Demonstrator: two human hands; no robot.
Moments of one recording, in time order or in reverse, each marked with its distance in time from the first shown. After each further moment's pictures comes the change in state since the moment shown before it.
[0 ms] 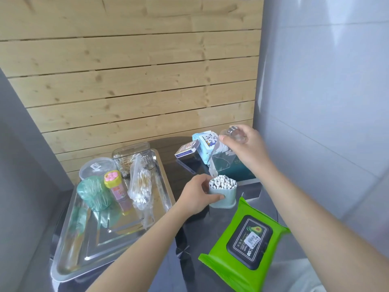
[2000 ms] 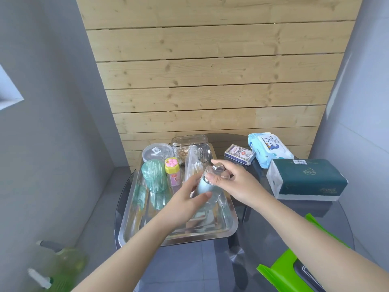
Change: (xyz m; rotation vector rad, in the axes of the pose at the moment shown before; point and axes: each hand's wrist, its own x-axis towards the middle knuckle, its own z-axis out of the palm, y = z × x) left_hand -0.092 -0.055 -0.113 -0.263 0.114 -0.148; right_hand -0.050 -0.010 0.133 -0.105 -0.629 -0.093
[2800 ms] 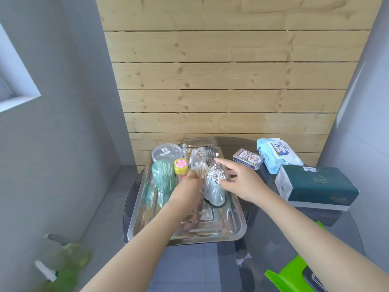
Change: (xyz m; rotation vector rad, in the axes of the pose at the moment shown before) left_hand 0.042 -0.018 -0.012 0.847 0.124 -0.034; right_hand 0.019 -0.001 0.005 -0.148 -0.053 -0.115
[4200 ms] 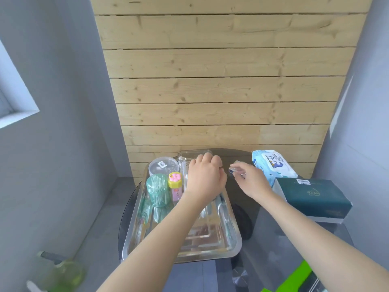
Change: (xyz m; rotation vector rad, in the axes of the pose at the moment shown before) left_hand 0.032 0.056 -0.030 0.112 0.514 0.208; right_hand 0.036 0.035 -0.020 -0.122 0.262 0.101
